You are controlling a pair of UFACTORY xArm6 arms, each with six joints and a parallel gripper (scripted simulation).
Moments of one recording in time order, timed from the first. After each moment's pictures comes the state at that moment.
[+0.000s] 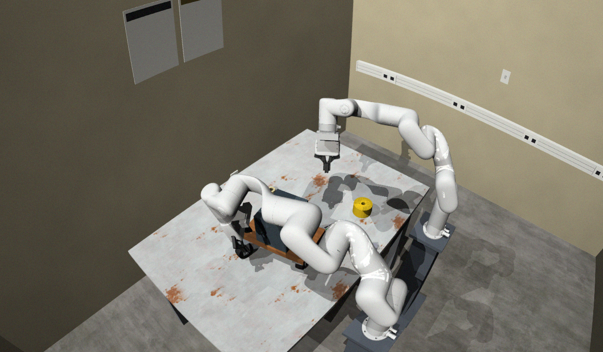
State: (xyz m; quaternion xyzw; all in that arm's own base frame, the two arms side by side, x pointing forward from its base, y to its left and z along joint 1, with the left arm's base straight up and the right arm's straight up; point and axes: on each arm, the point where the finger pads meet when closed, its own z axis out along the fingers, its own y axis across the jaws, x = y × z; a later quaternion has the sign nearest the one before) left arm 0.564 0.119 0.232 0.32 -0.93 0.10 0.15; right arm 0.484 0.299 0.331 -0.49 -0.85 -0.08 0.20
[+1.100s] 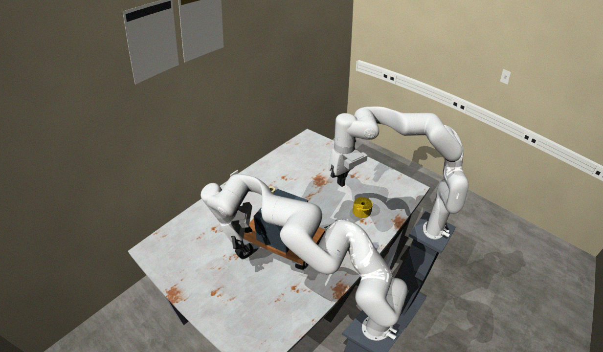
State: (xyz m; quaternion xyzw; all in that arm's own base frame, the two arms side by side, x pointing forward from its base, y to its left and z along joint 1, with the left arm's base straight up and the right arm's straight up) left arm 0.564 0.119 0.232 0.32 -0.93 0.10 0.15; right arm 0.383 0.343 0.345 -0.14 -0.99 0.00 0.00
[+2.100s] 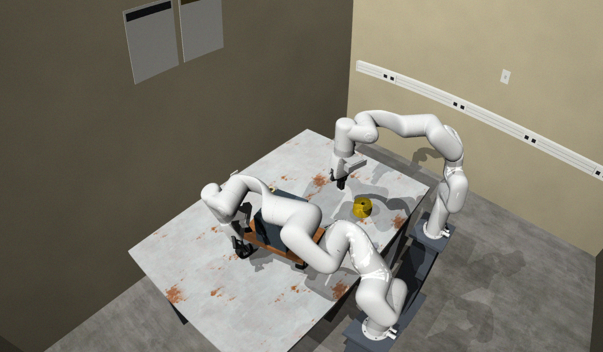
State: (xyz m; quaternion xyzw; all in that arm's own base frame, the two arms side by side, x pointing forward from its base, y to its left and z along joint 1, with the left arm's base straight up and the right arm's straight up) left arm 0.564 0.119 0.232 0.32 -0.93 0.10 0.15; right arm 0.383 0.343 0.327 -0.14 -0.99 0.00 0.00
